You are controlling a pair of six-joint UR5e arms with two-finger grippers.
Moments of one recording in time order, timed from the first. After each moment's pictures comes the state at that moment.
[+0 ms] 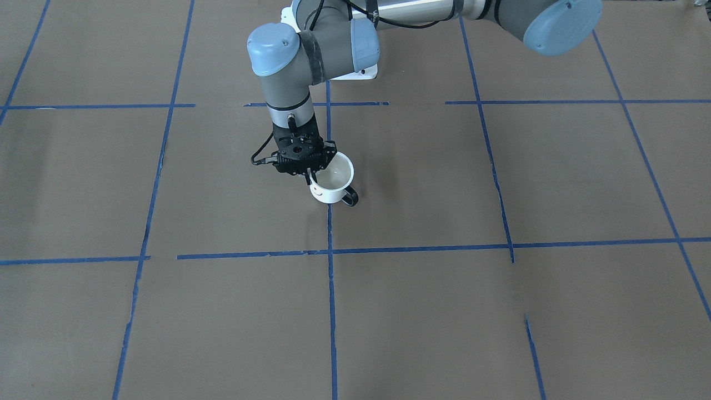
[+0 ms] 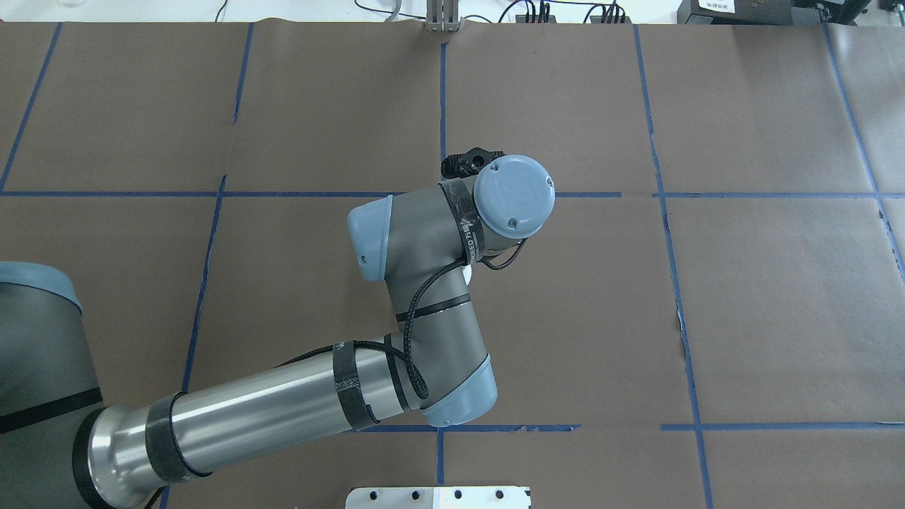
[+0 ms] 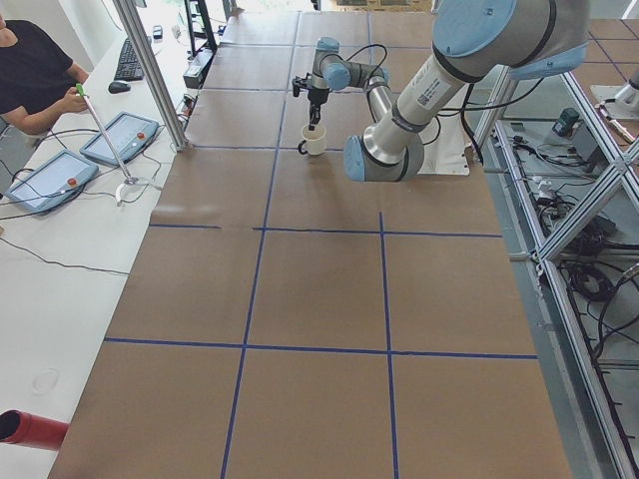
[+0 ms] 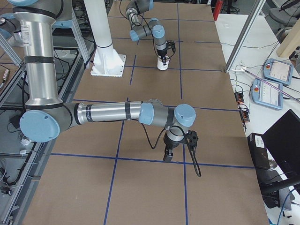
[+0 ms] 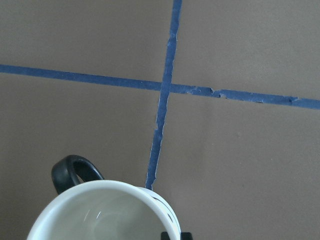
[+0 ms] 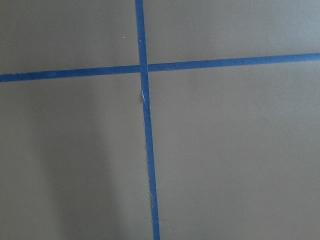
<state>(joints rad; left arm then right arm) -0.43 -2.63 -1.33 -1.47 -1.64 -1.39 1.53 -1.53 1.64 -1.83 2.27 0.01</state>
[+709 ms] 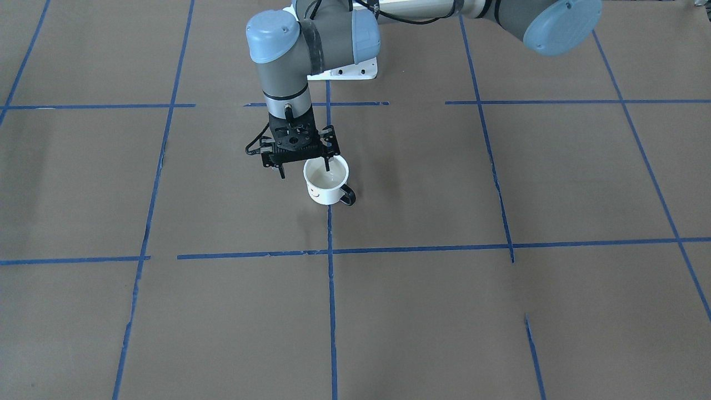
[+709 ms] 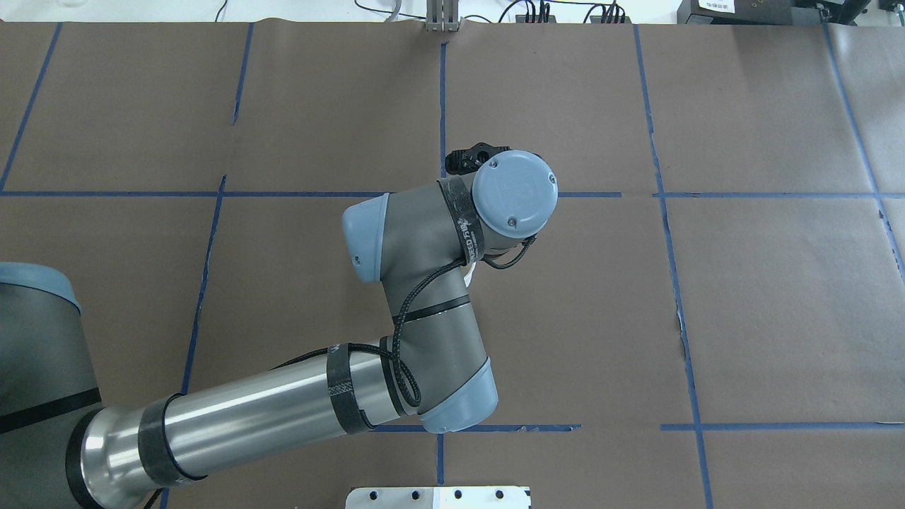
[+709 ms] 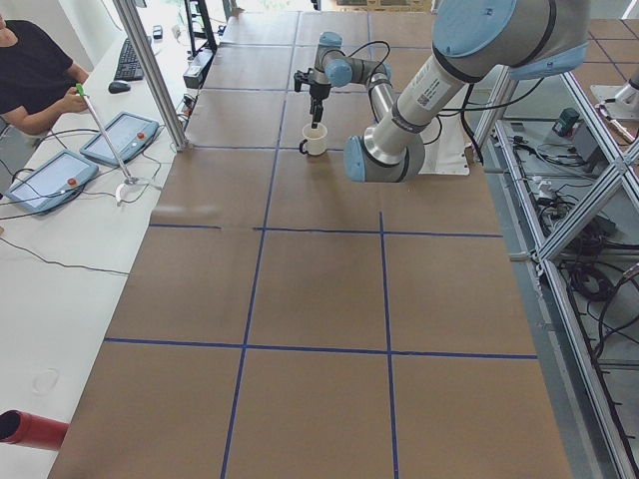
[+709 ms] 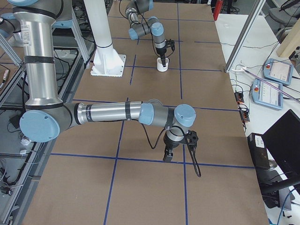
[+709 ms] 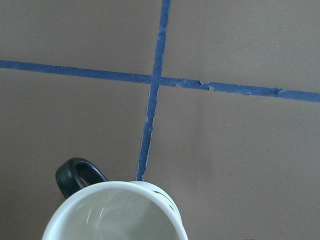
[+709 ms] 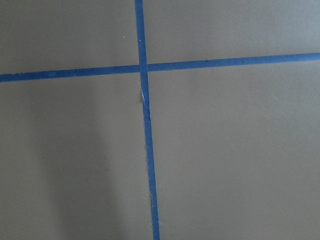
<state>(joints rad) -0.44 -2.63 -1.39 -1.46 -1.64 -1.38 1.53 -1.53 1.64 -1.83 2.27 0.01</state>
